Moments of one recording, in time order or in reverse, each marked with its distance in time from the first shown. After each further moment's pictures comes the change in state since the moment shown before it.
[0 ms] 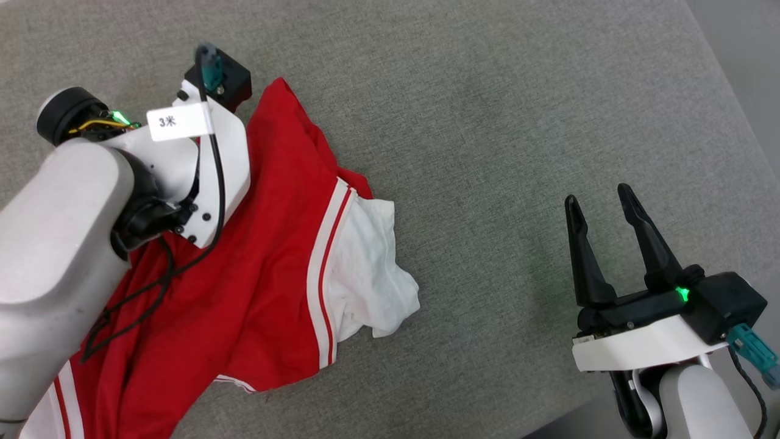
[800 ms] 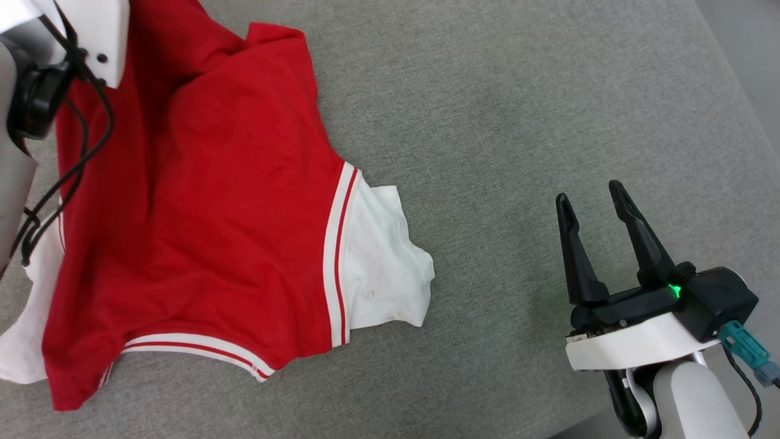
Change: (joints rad) left arm -0.201 -0.004 0.153 0.202 0.179 0.182 -0.538; right arm -0.011 0.000 0.019 0.001 -0.007 0.000 0.000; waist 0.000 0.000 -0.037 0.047
